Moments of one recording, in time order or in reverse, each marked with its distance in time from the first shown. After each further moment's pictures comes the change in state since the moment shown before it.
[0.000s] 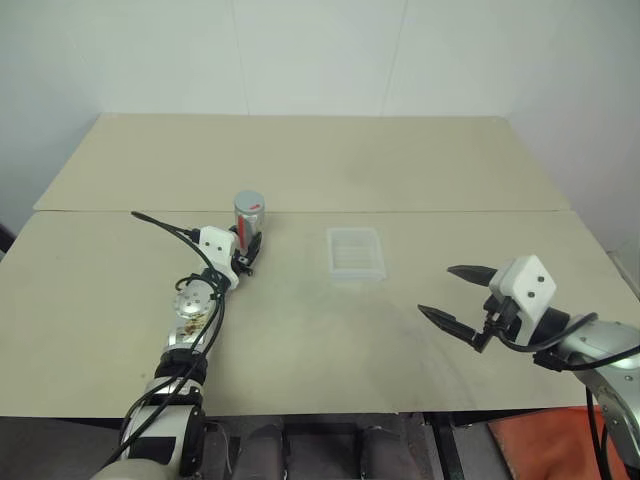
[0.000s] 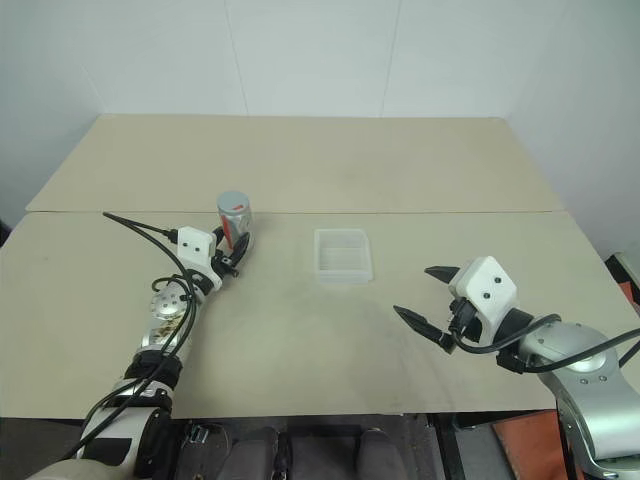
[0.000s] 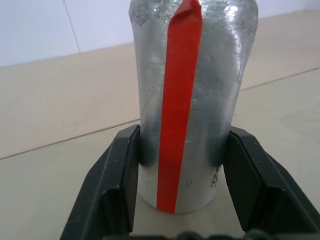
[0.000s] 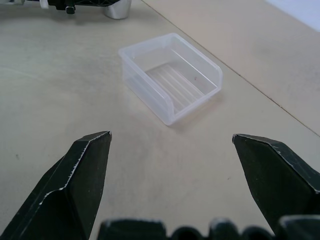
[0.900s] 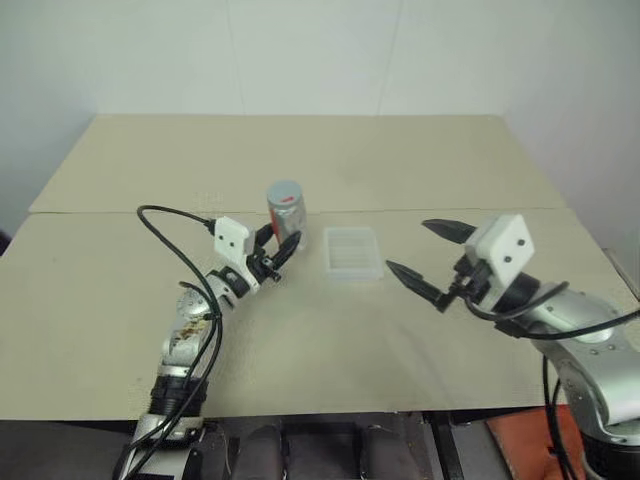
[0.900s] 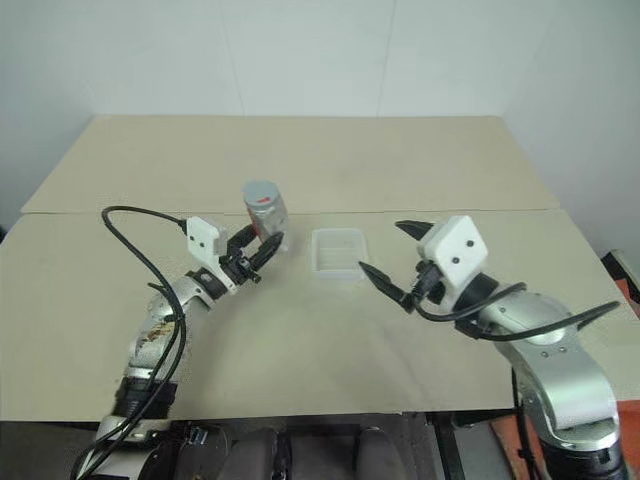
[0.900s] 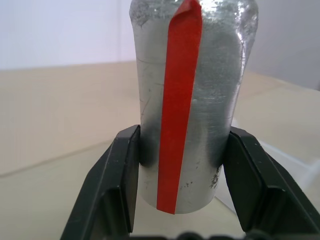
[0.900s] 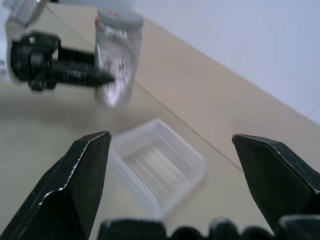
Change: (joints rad) left arm 0.226 0.013 -0.116 -0.768 -0.256 0.593 -0.180; right arm -0.285 0.175 0.173 -0.112 -0.014 0.117 -0.214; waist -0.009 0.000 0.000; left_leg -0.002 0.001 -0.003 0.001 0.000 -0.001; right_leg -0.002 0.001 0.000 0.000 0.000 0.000
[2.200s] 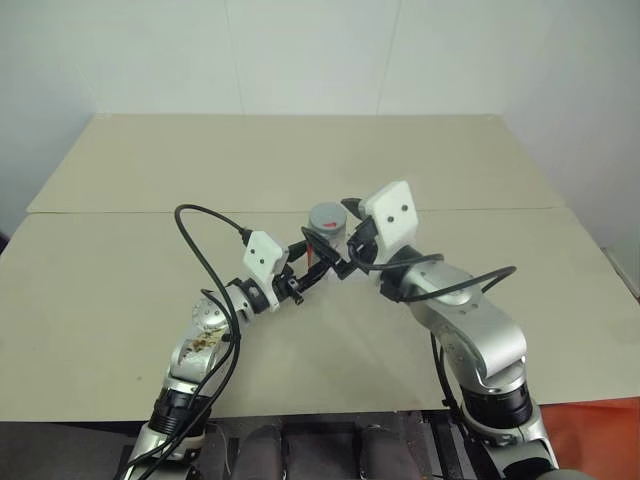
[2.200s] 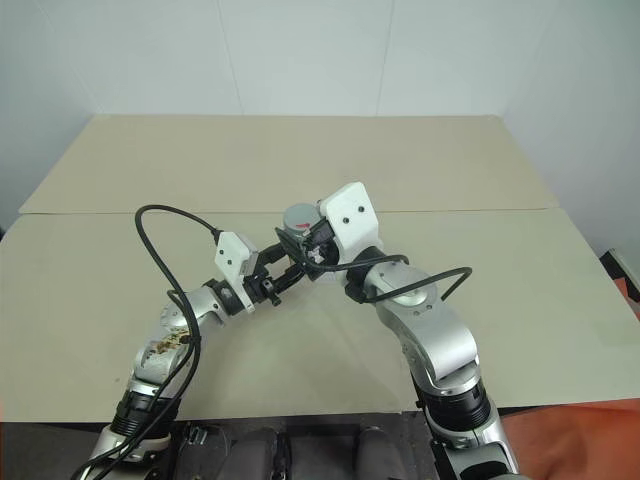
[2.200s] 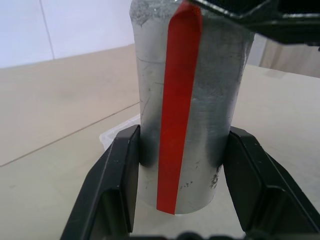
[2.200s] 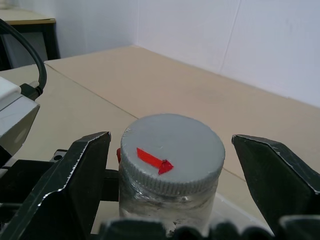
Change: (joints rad) left arm 0.031 -0.018 -0.105 -0.112 0.070 0.011 -0.044; right arm -0.283 0.390 0.286 0.164 -0.159 0.169 -0.263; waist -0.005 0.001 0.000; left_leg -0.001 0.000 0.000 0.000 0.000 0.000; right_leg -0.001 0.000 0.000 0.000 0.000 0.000
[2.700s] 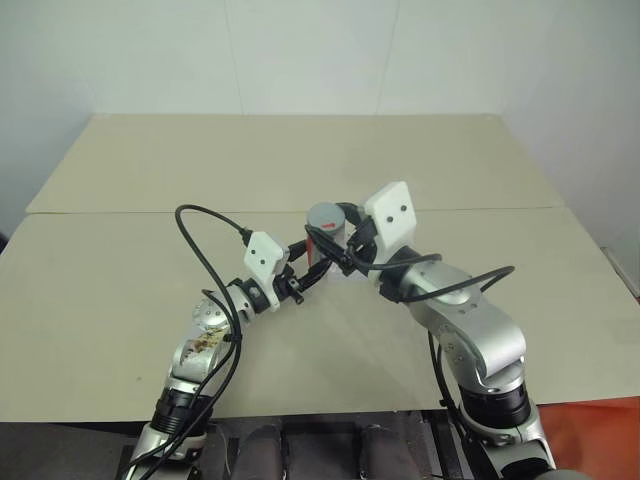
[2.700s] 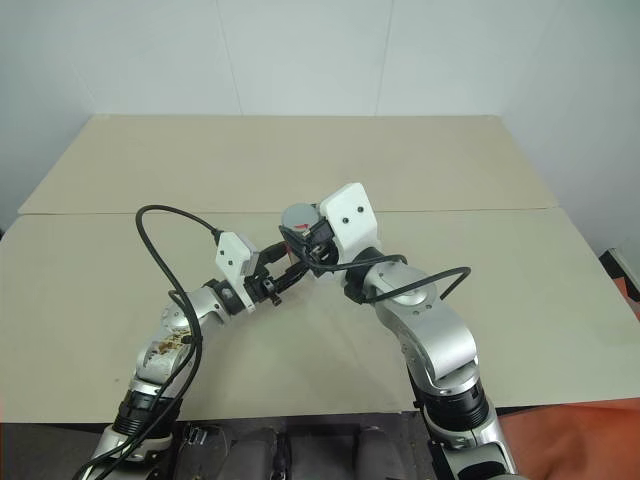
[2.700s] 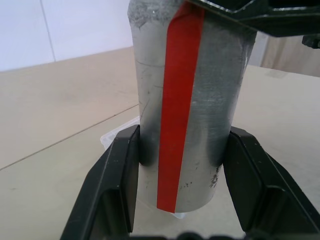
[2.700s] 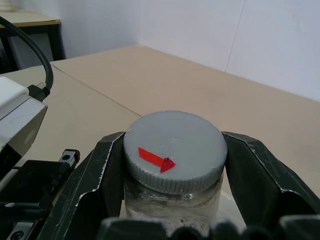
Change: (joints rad) left arm 0.000 0.002 0.001 0.011 0.009 -0.017 -0.013; right arm 0.002 0.009 -0.009 0.001 0.003 0.006 0.026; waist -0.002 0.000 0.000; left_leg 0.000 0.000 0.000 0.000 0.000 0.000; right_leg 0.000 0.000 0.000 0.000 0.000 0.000
